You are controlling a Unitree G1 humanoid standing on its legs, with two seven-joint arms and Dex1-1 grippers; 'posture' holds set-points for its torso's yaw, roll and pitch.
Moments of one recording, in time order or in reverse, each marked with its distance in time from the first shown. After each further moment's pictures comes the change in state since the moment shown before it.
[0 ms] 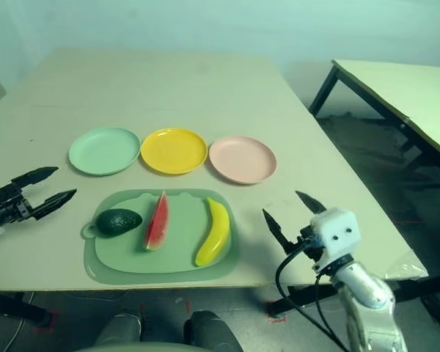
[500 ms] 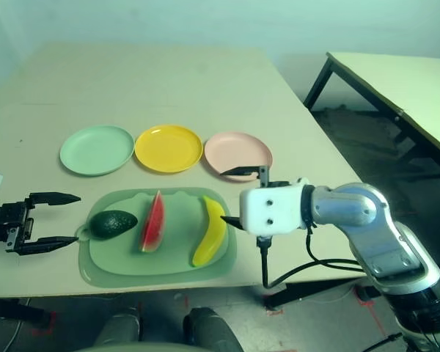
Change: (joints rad) left arm -0.035 0.030 -0.067 -0.052 0.015 -0.033 -0.168; right arm -0.690 -0.335 0.487 0.038 -0.231 -0.109 0.591
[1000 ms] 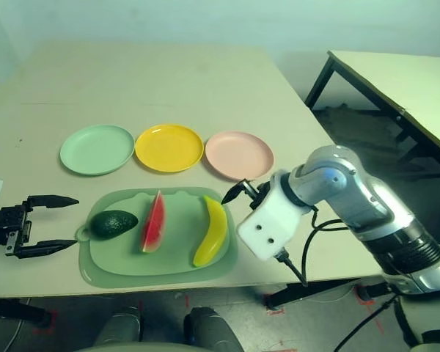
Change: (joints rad) left arm 0.046 0.001 0.008 -0.008 0.029 -0.041 0.010; right arm -0.174 0.151 0.237 0.218 -0.161 -0.248 0.239
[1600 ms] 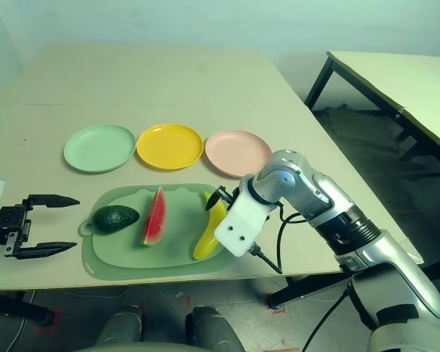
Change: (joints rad) left arm -0.005 0.020 -0.001 -0.038 0.002 0.003 -0.002; right arm -0.080 0.095 0.062 0.172 -0.085 -0.098 0.010
